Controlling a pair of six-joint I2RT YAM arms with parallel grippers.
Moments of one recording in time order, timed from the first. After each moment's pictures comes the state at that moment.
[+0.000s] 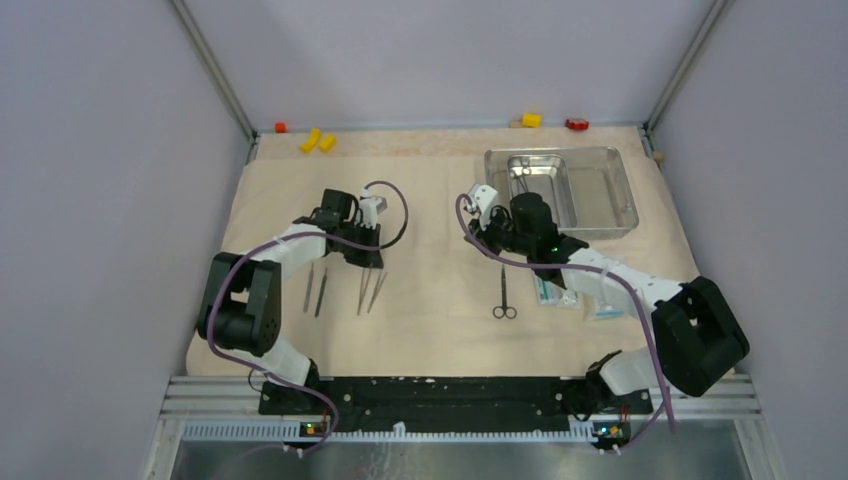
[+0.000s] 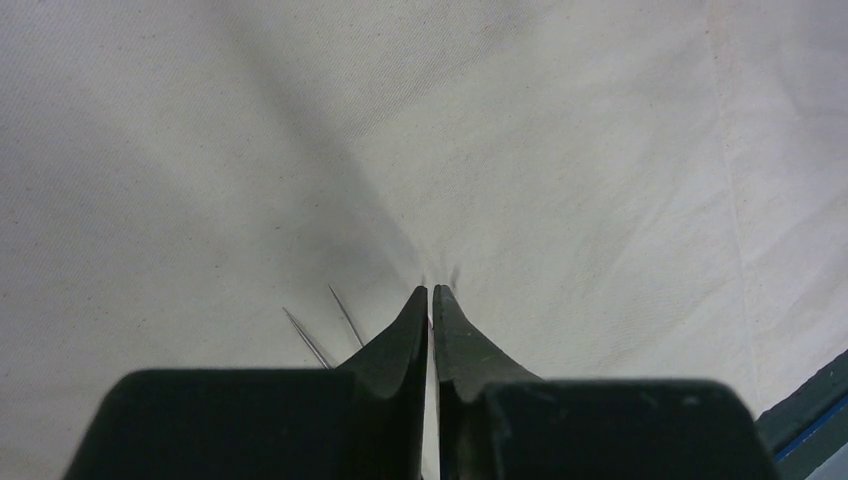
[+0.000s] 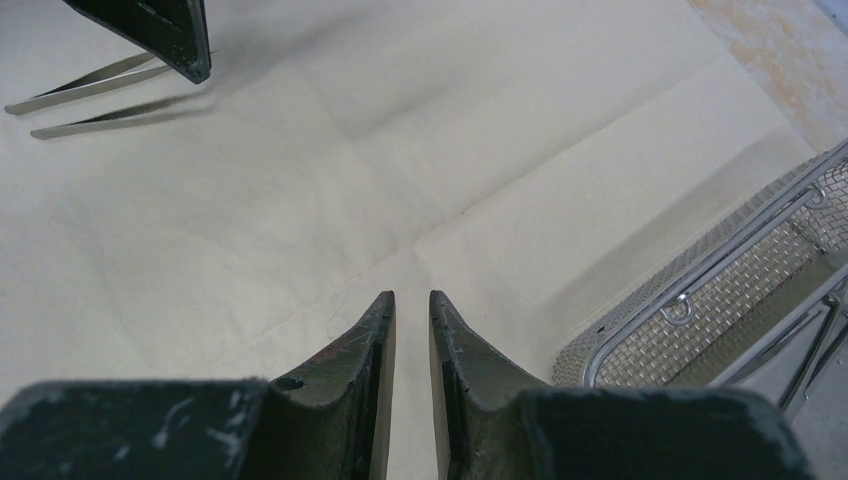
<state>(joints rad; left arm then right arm) -0.22 1.60 0.90 -0.37 0.45 0.05 0.60 1.38 0.79 0.14 -0.30 -0.26</state>
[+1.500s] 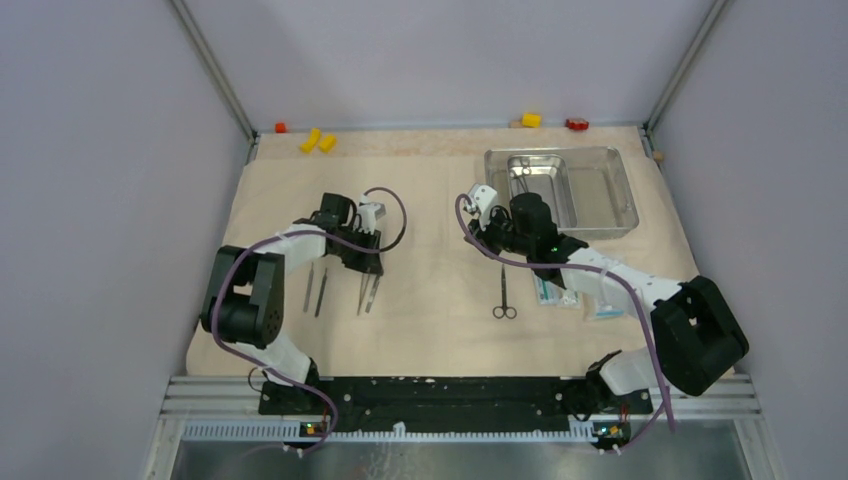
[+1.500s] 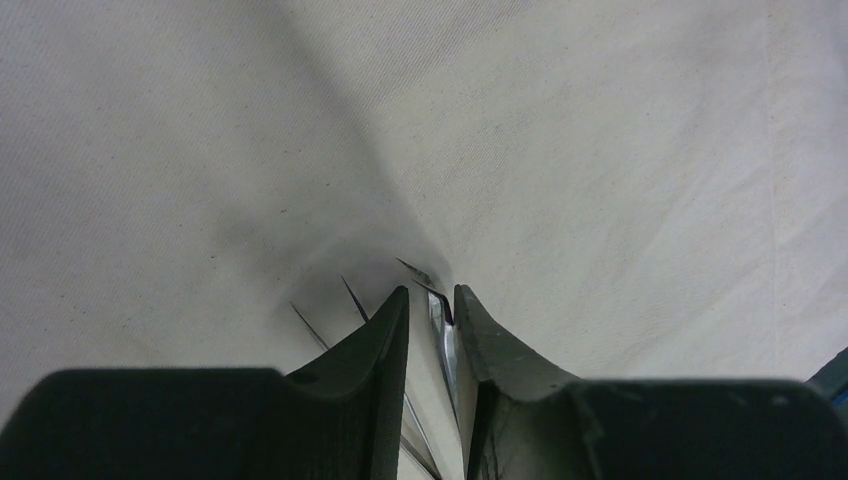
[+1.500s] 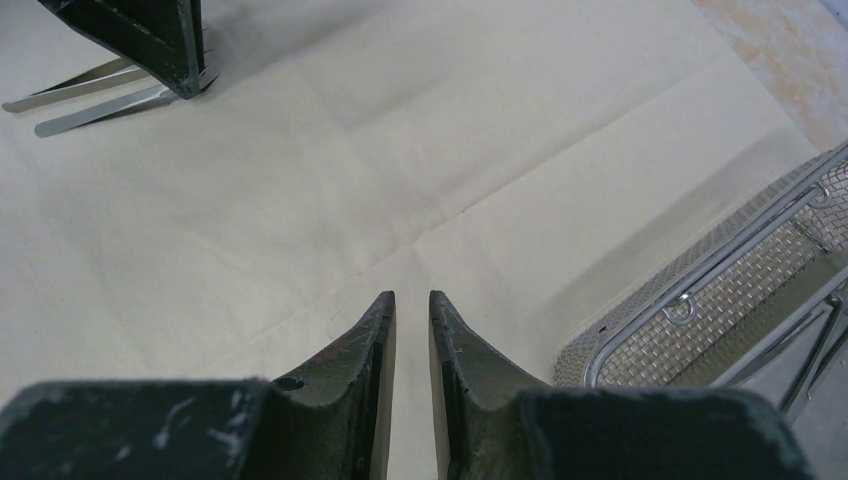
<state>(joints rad) -0.20 1.64 0.89 -0.38 0.47 0.09 0.60 1.38 0.79 0.14 -0.30 -0.26</state>
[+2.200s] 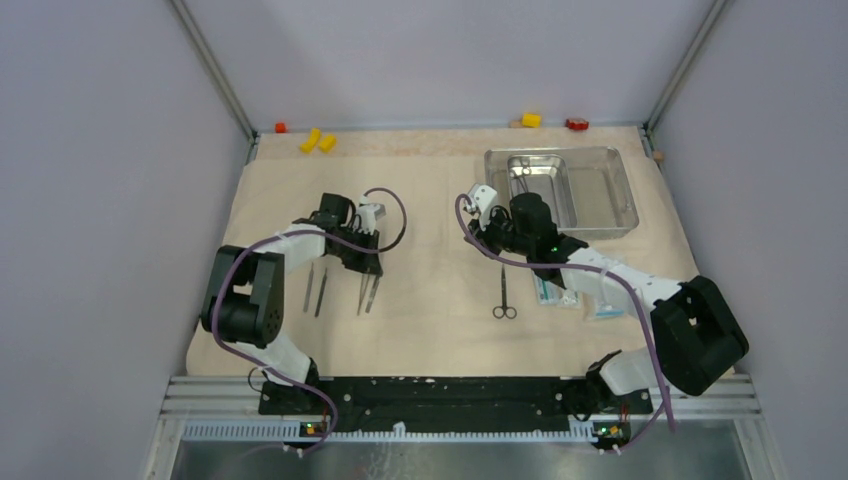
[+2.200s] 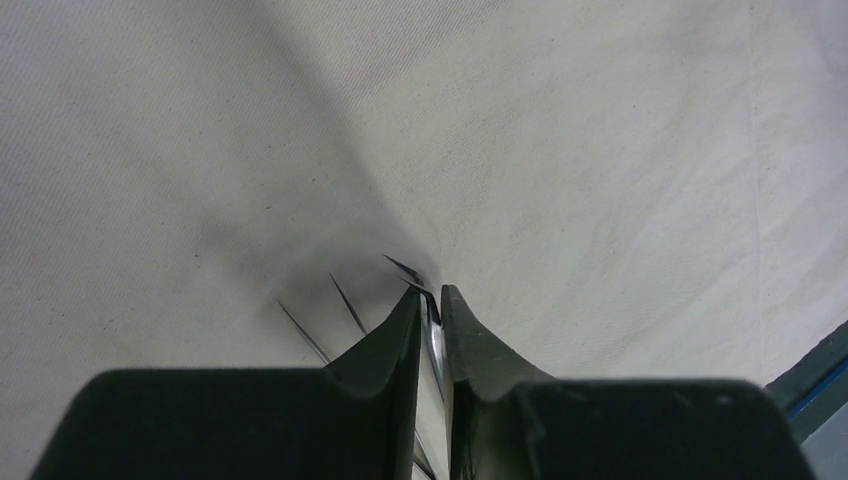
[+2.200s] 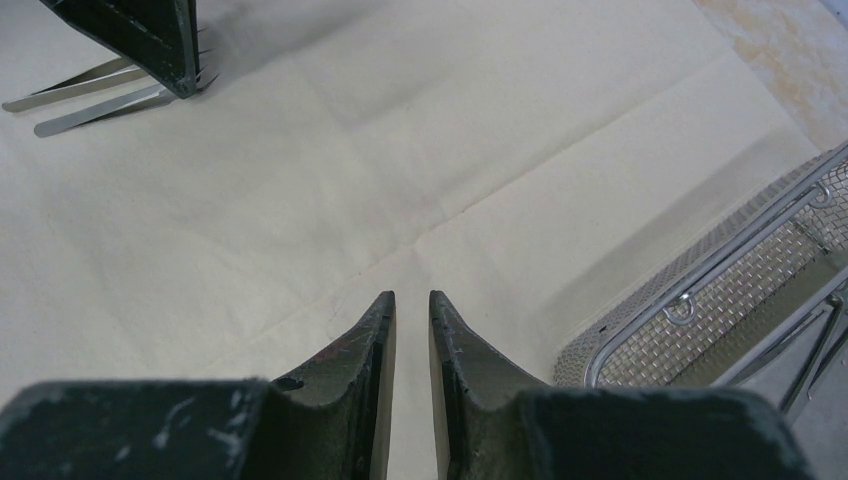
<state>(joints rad) -0.19 1.64 0.89 -0.39 0.51 0.09 0.60 1.38 0.79 0.14 -0.30 -0.26</state>
